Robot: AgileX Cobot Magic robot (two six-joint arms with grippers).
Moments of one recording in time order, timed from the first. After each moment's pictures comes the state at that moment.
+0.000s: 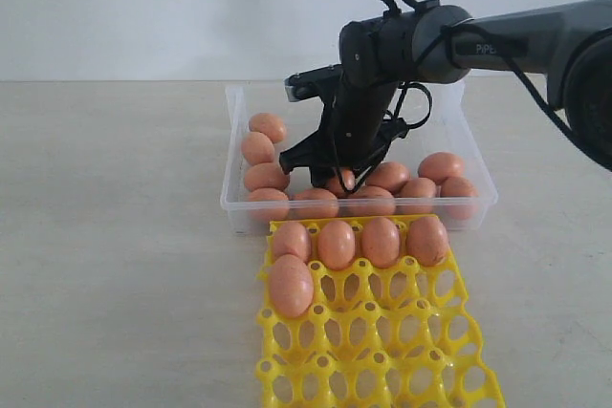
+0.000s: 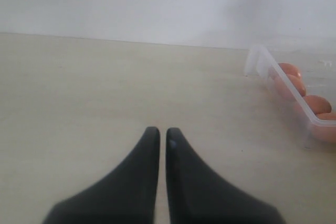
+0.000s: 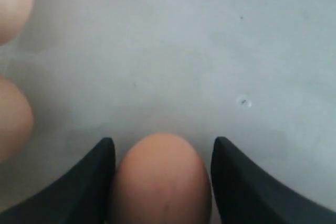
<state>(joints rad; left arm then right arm) 0.02 0.00 0.00 -0.13 0.30 0.07 0.36 2.33 -1.80 0.05 0.80 0.01</state>
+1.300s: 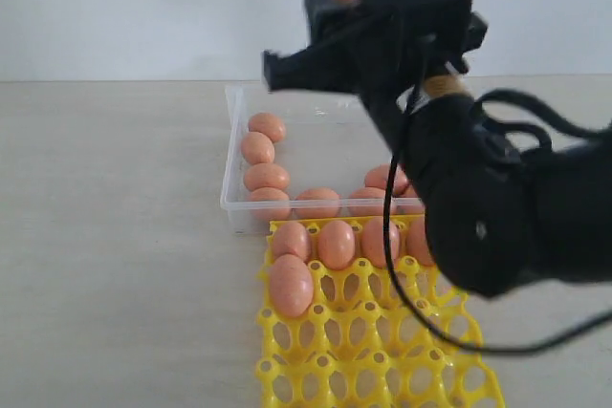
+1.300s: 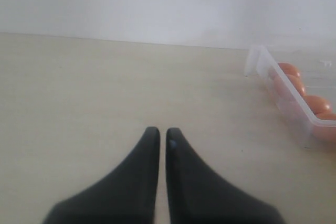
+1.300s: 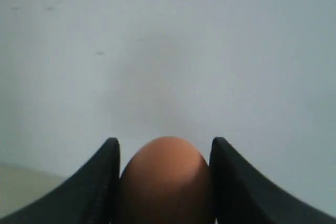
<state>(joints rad) 0.02 0.00 0.00 -0.13 0.30 0.07 0.71 1.64 -0.75 0.52 -1.05 -0.35</state>
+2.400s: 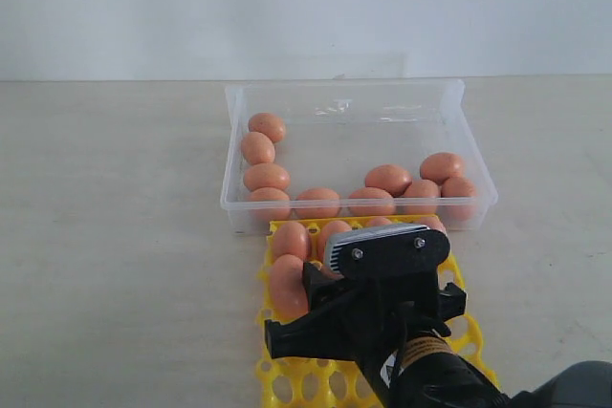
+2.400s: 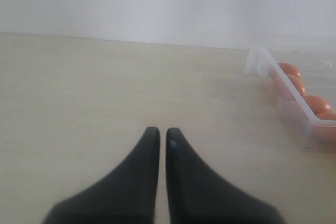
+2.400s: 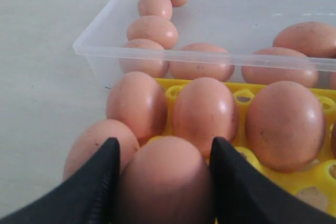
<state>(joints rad) 0.02 0.00 0.00 -0.13 0.30 0.07 1.05 1.88 -0.47 0.88 -1.03 -0.03</state>
